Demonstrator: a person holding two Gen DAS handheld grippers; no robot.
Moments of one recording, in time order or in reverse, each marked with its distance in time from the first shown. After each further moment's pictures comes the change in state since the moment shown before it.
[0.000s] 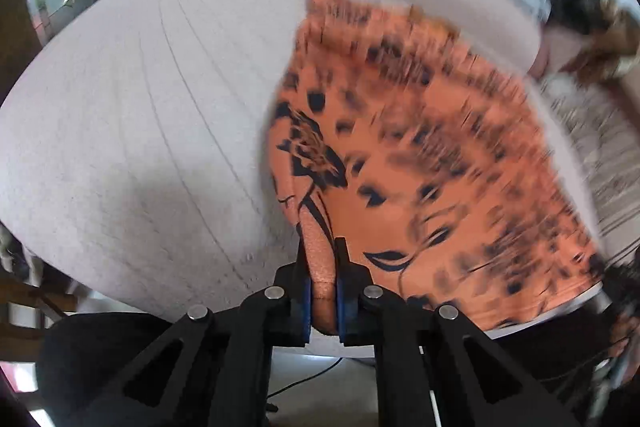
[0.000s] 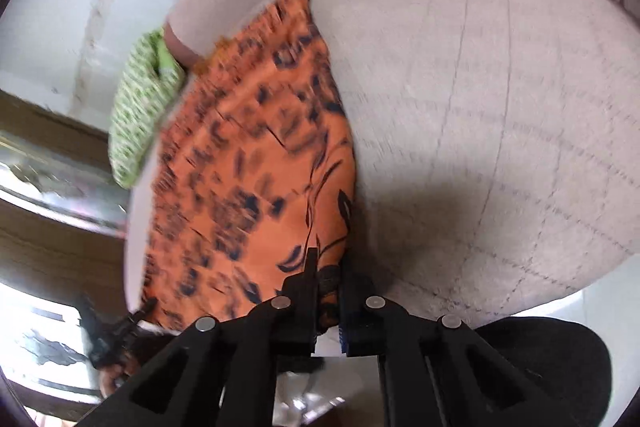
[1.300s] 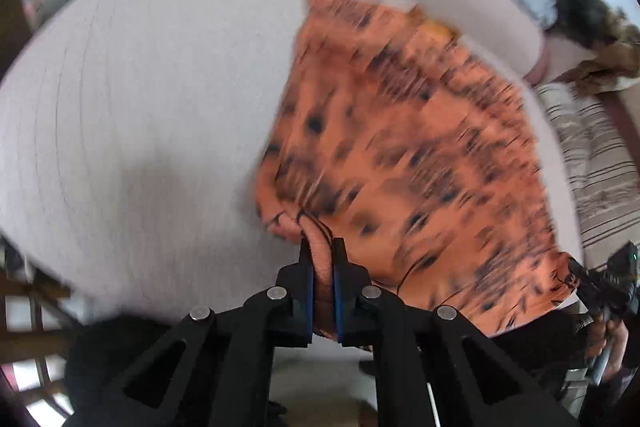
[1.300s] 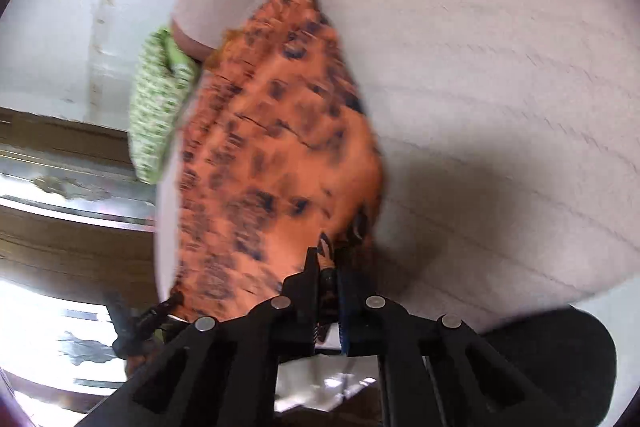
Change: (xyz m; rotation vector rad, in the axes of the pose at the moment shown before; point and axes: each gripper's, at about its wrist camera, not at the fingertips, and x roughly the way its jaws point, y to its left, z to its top) left arm 0.008 -0.002 0.051 -0.001 0.091 -0.037; right arm 0.012 0.002 0.022 0.056 0.105 0.129
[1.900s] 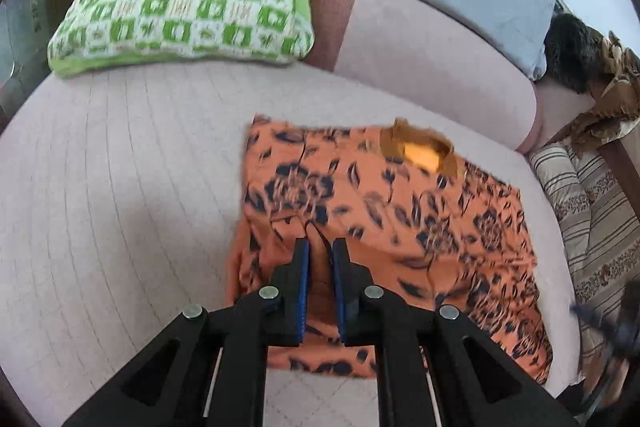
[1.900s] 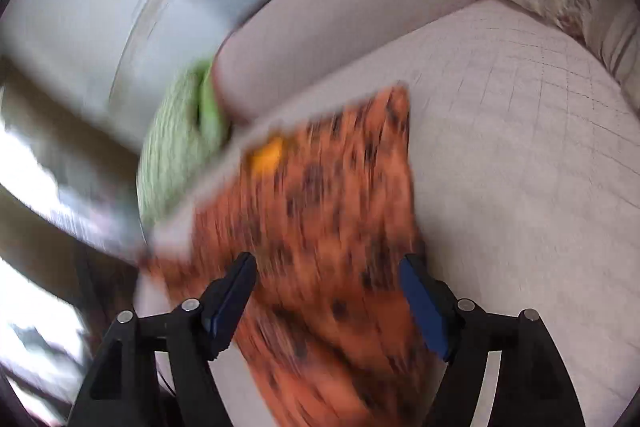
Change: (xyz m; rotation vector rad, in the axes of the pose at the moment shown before) left arm 0.057 -0.046 0.169 0.054 -0.160 -0.020; right arm 0.029 0.089 0.127 -0.339 -0.168 -0.099
